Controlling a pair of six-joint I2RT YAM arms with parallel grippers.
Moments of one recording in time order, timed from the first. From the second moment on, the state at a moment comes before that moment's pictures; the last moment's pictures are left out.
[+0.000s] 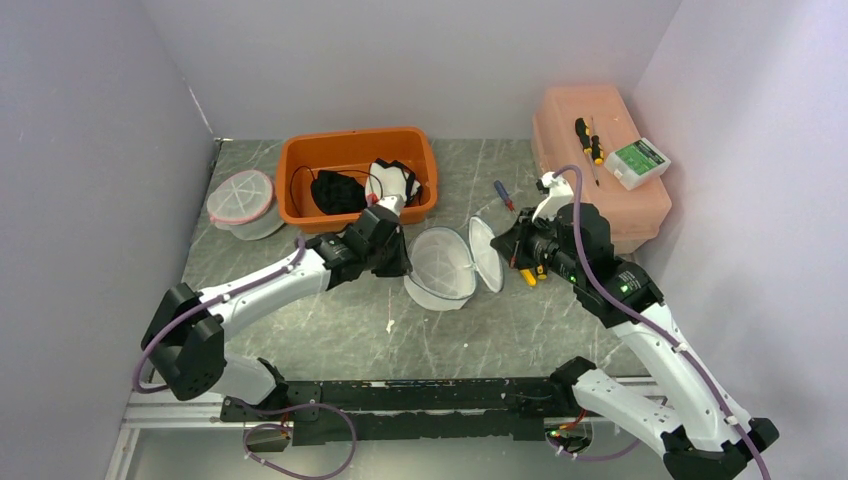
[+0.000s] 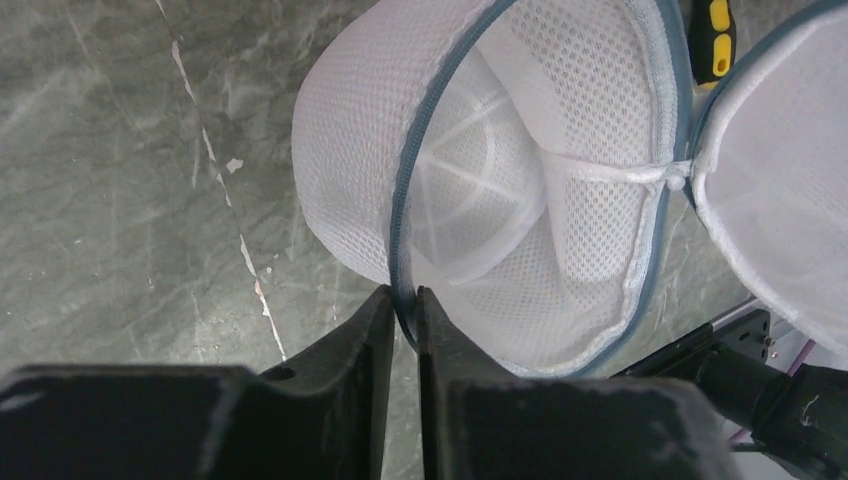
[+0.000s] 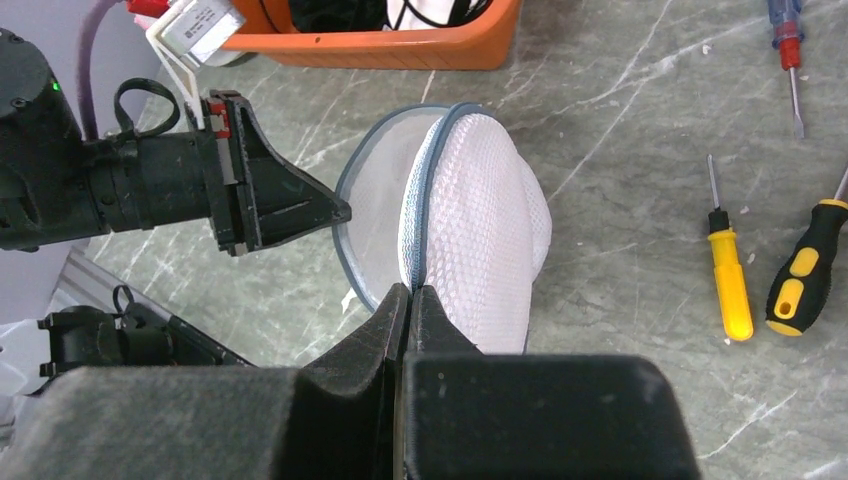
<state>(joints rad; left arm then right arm) -0.79 1.41 1.02 -0.39 -0.05 -0.70 0.53 0.84 1.05 -0.64 -0.06 0.43</state>
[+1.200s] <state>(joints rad) -0.79 1.41 1.00 -0.38 0.04 -0.73 0.54 0.93 1.11 -0.74 0.18 0.49</state>
